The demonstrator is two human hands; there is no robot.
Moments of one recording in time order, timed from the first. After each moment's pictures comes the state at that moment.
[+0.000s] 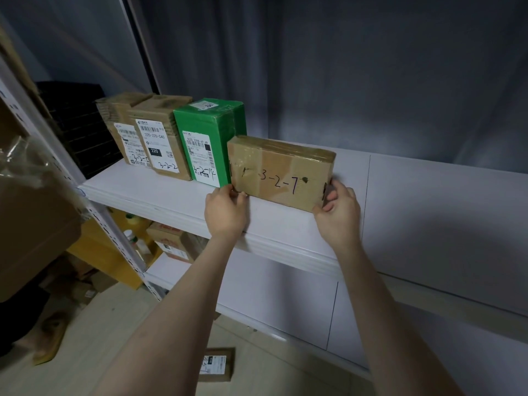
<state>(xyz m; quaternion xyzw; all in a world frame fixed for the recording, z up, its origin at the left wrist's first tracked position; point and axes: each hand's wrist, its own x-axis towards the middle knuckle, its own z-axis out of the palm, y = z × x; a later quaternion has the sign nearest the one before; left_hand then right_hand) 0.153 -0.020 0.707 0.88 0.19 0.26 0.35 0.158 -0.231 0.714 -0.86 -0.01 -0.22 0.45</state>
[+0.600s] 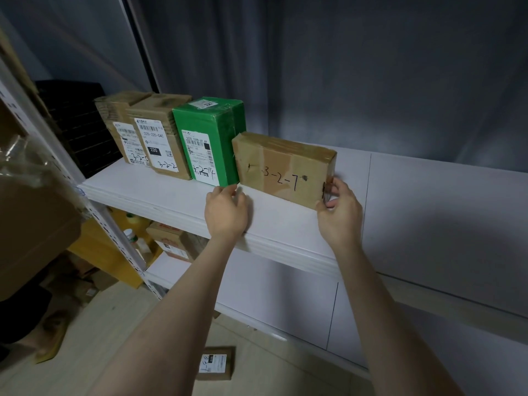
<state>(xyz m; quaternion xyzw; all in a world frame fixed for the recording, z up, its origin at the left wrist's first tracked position) 0.151 -0.021 0.705 0.89 0.17 0.26 0.32 0.157 -0.230 0.716 -0.86 0.02 -0.22 0.47</state>
